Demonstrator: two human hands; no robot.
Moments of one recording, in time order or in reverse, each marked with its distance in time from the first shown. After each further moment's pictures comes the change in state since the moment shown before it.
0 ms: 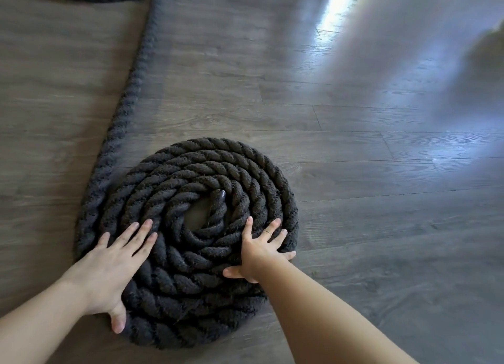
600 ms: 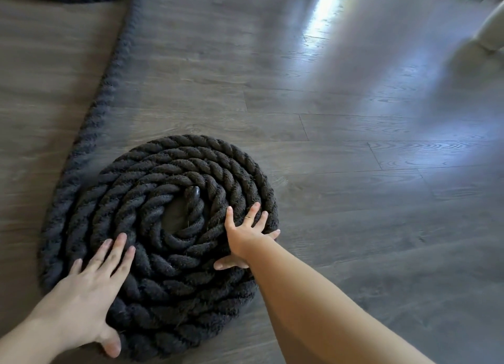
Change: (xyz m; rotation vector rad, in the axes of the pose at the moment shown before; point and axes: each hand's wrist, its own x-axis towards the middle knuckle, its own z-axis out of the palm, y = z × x) left_hand 0.021 0.005 -0.019 -0.229 0.018 -0.045; right_hand 0.051 0.006 -0.060 -0.147 -0.001 -0.155
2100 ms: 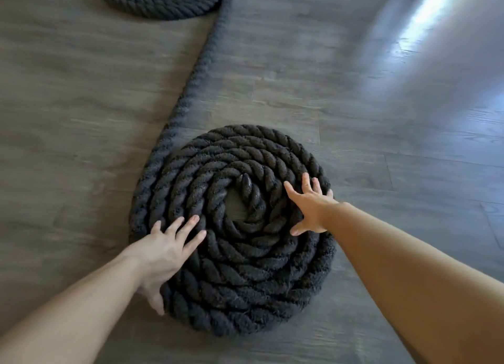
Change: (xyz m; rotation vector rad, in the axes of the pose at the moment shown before) left_hand 0.084 -0.056 -0.088 0.296 0.019 0.088; right_hand 0.118 0.022 -0.170 -0.309 0.120 -0.244
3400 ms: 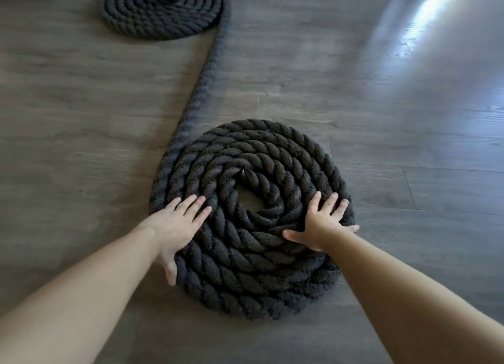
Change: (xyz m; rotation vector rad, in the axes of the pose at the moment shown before) left_hand 0.057 -0.098 -0.048 0.082 0.035 -0.087; right_hand 0.037 -0.022 -0.003 0.379 0.056 0.390
